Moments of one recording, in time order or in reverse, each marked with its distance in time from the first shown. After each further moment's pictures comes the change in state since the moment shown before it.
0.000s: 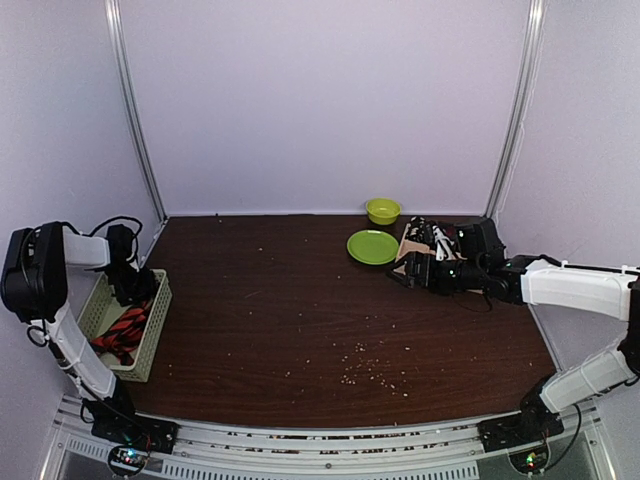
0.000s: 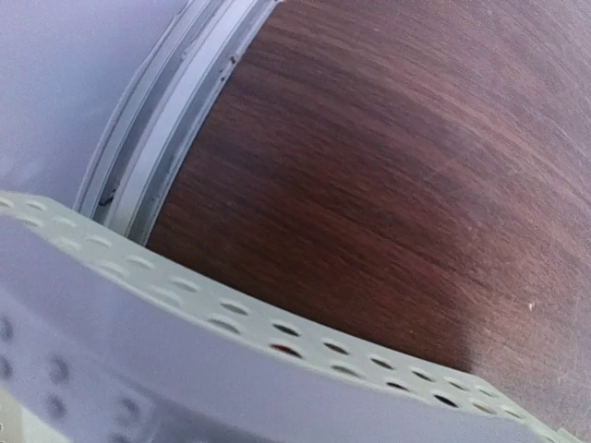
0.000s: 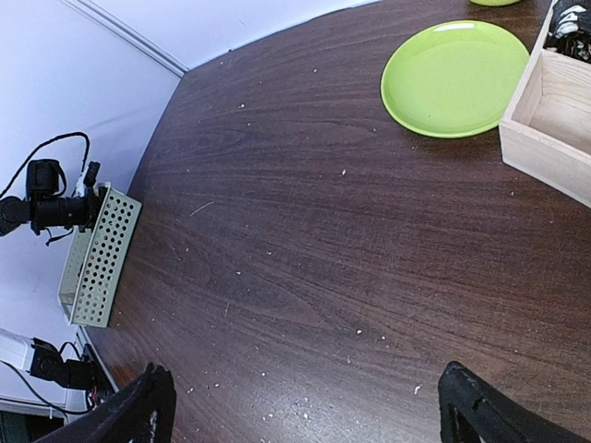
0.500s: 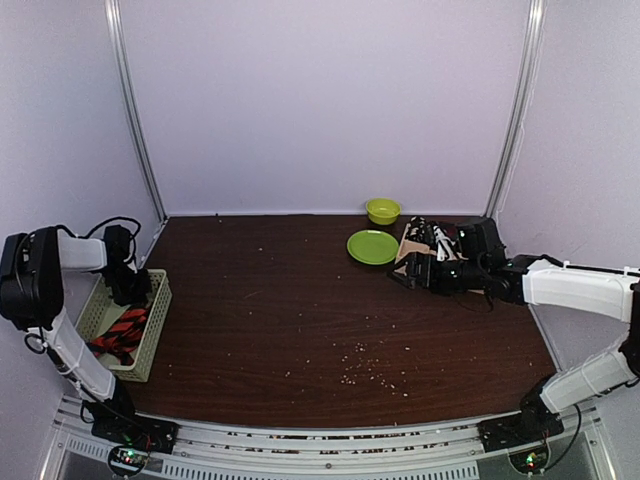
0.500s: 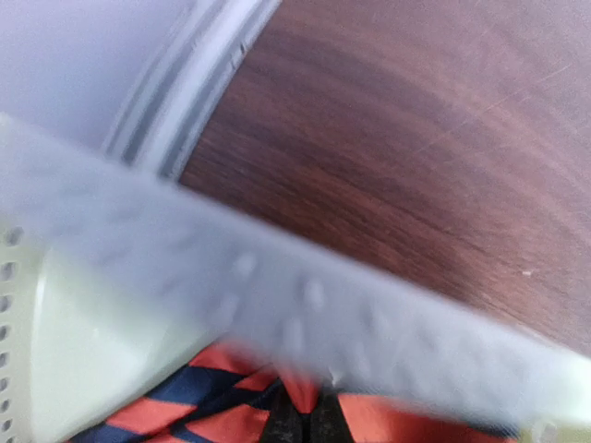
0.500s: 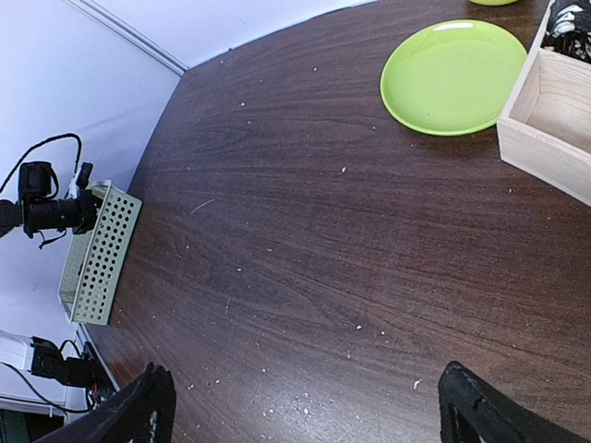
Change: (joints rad) left arm 0.002 -0.051 -0.031 -0.025 -0.004 0.016; right arm 0.000 -0.011 0.002 -0.022 0.000 -0.006
